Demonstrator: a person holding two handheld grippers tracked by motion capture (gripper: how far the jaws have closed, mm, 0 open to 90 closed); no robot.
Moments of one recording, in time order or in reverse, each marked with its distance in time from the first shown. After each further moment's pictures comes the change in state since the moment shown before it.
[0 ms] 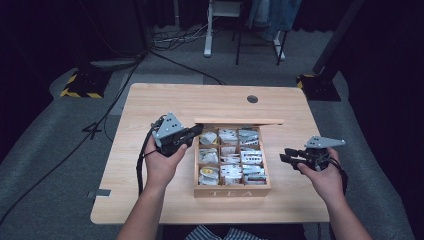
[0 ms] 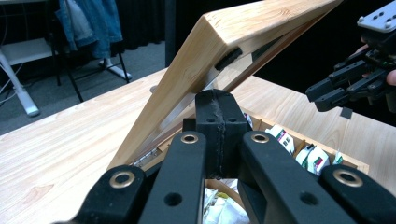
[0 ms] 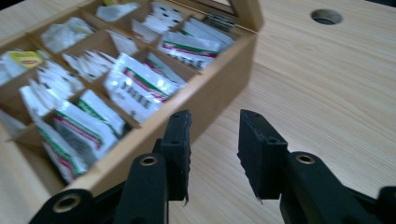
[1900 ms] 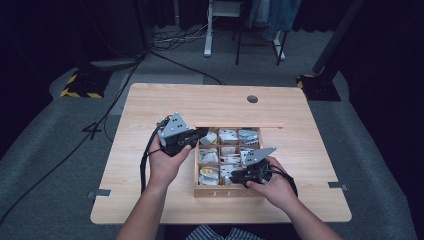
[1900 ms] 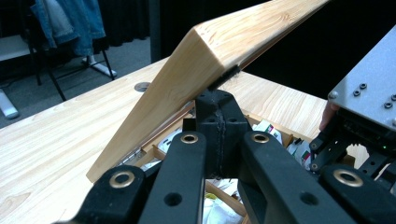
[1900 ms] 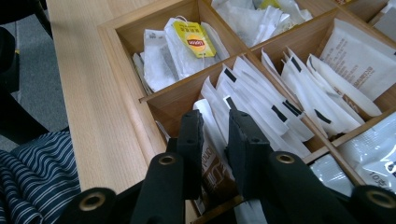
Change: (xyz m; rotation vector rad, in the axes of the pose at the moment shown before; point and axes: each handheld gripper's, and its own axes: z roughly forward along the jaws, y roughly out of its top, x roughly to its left) left arm -0.002 0.000 0.010 0.020 -0.059 0.016; right arm 0.113 0.026 0.089 0.187 0.322 -0.237
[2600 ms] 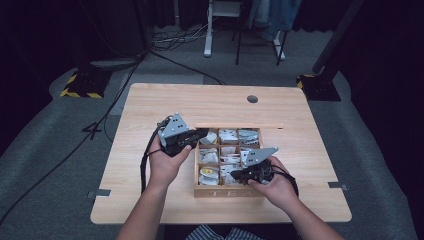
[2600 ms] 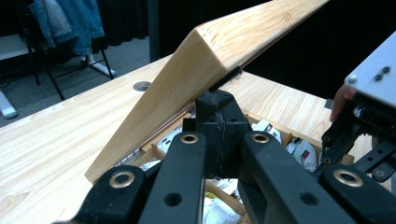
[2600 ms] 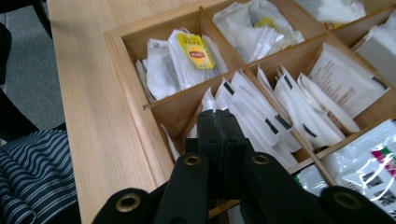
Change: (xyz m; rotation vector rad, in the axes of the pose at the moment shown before) left arm 0.000 -0.001 0.001 0.002 -0.004 -0.002; right arm 0.005 0.007 -0.011 -0.032 -0.034 -0.057
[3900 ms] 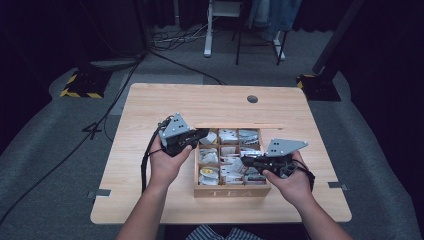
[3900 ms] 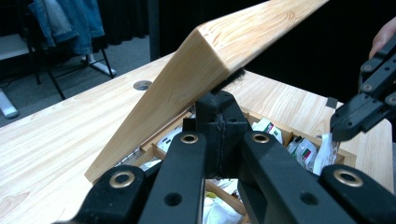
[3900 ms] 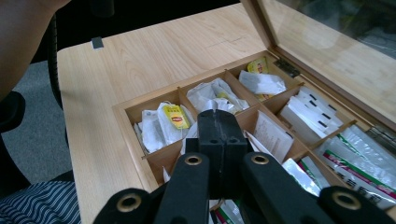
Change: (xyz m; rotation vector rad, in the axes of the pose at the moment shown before) left arm 0.000 0.000 0.002 0.005 0.003 0.005; right arm -0.002 0.014 -0.058 -0.215 -0.086 0.021
